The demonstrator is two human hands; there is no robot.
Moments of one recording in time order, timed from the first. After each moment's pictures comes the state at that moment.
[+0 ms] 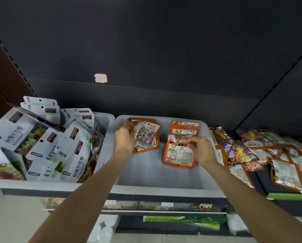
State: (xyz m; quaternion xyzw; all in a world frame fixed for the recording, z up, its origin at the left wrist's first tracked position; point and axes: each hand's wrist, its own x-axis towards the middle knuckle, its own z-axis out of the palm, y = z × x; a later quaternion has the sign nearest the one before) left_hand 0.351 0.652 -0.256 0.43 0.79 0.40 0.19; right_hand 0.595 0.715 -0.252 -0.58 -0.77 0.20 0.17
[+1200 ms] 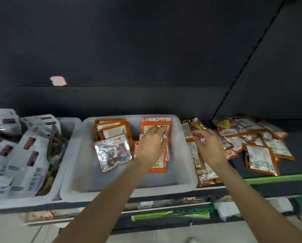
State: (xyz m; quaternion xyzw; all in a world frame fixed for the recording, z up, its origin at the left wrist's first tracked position) left_hand 0.492 0.663 -0.227 0.66 0.68 0.26 0.16; right_hand 0.681 0.710 -0.236 -0.58 -0.75 0.16 0.27
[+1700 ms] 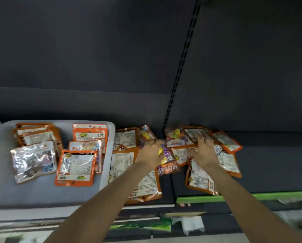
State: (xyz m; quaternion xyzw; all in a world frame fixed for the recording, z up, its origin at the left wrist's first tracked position) left_hand 0.718 0.775 -0.260 0.65 0.70 0.14 0.26; right_hand 0.911 0.834 -0.270 -0.66 -0.72 0.17 0.10
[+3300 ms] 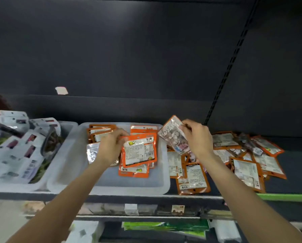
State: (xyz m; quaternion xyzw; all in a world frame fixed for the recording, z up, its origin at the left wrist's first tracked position) left_hand 0.511 0.649 -0.196 0.53 0.75 0.36 0.18; right_hand 0.747 0.750 -0.175 -0.52 -0.79 0.12 0.30
